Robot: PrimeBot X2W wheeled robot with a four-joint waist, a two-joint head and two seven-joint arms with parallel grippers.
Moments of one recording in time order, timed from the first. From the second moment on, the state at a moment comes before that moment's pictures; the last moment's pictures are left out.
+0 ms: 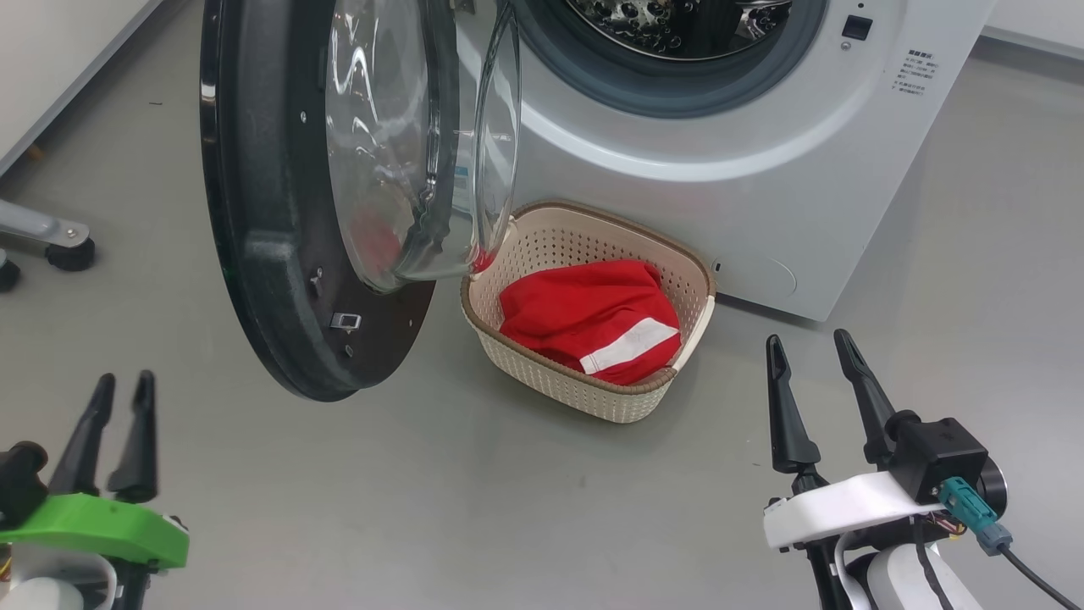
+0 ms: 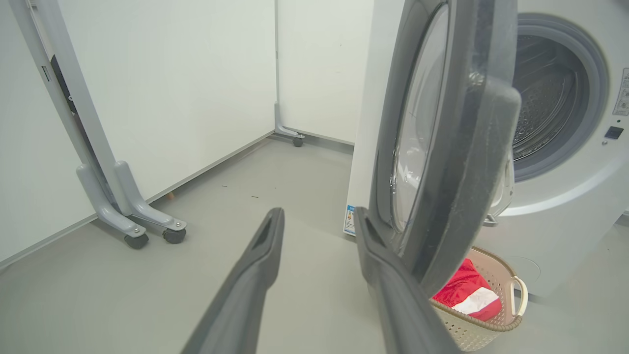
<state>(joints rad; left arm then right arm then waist) -0.12 0.33 -0.13 0.30 -0.64 -0.13 -0.24 -0.02 -0.11 0.32 0.01 0.37 -0.06 -0.23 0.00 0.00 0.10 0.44</state>
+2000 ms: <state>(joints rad) -0.43 0.13 0.19 0.35 -1.80 0.11 0.55 -0.02 -0.11 0.35 0.02 0.36 -0.06 -0.22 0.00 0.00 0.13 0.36</state>
